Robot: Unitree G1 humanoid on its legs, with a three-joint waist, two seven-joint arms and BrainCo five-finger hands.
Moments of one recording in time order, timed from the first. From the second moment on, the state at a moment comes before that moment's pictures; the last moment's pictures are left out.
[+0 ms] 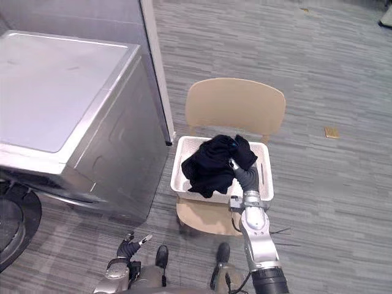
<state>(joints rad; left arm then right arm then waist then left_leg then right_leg) 0.07 0.07 0.01 0.85 0.05 -0.06 0.22 0.04 -0.06 0.06 0.01 0.01 -0.13 -0.19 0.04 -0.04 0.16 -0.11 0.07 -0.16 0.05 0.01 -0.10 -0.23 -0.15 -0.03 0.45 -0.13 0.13</state>
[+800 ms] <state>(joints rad) 0.10 0.11 -0.17 0.13 0.02 -0.17 0.22 -0.17 -0.21 0.11 0.02 -0.06 -0.15 -0.16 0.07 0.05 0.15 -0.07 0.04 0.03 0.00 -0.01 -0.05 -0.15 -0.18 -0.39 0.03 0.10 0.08</state>
